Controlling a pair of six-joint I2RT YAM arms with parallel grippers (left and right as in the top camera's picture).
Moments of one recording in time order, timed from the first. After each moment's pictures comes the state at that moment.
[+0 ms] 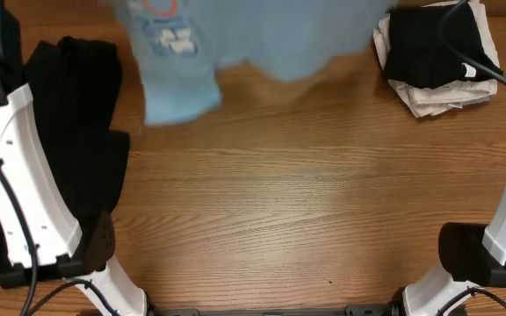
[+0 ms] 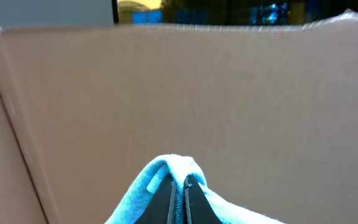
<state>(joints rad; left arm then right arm) 0.15 1.93 2.77 -0.62 -0.10 0.01 -0.05 1.85 2.60 -0.71 0.00 0.13</state>
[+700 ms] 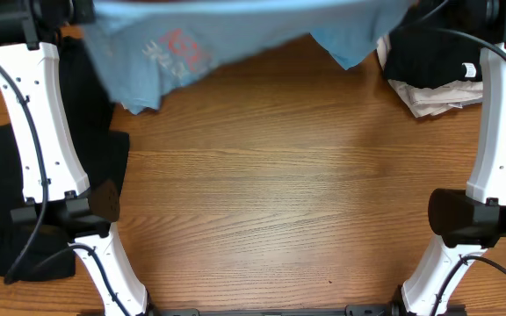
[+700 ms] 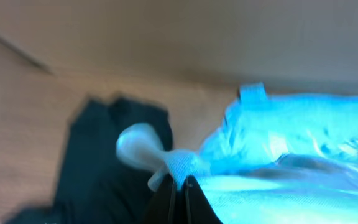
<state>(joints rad) 0.15 2.18 2.75 -1.34 0.00 0.00 -0.05 2.05 2.58 -1.26 -0.04 0.15</state>
